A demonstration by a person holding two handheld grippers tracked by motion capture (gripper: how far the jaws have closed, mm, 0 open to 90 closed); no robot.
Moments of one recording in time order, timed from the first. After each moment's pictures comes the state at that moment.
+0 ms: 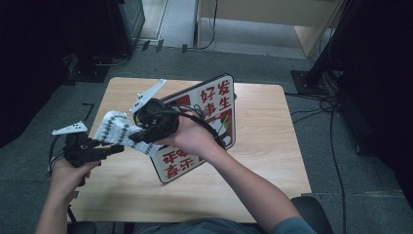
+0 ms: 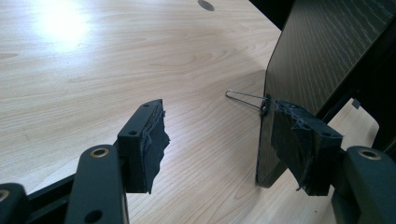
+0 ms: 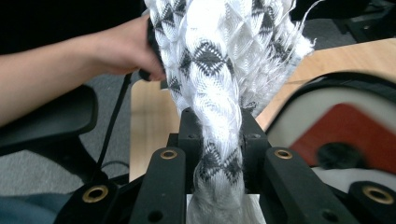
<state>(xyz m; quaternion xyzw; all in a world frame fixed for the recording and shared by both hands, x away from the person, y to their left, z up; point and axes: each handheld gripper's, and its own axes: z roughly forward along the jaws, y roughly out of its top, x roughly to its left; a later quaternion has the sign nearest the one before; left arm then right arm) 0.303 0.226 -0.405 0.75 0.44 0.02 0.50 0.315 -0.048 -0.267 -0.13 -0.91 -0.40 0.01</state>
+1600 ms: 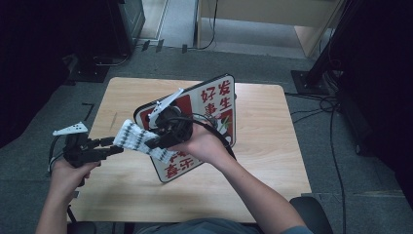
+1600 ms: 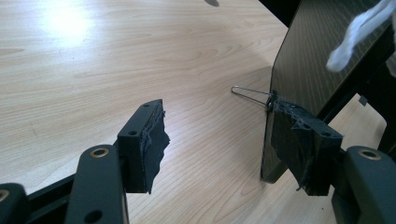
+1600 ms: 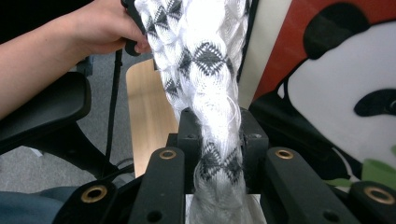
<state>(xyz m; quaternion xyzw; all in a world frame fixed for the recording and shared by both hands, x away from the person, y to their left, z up) 0.304 0.228 -0.408 0.75 0.44 0.02 0.49 0.316 -0.076 -0.303 -0.19 -0.90 -0.39 0.04</state>
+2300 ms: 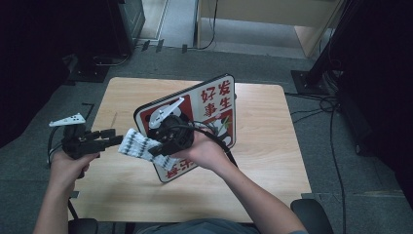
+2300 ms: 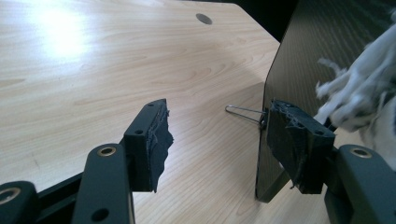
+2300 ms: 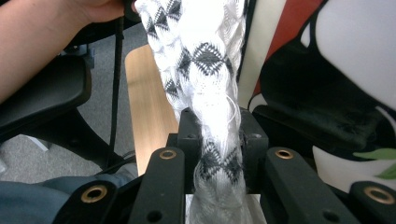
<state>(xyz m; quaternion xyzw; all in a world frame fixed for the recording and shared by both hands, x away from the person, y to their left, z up) 0.318 0.225 -0.388 0.75 0.42 0.02 0.51 0.312 -0.079 -0.326 -0.20 -0.91 -0.37 0.06</state>
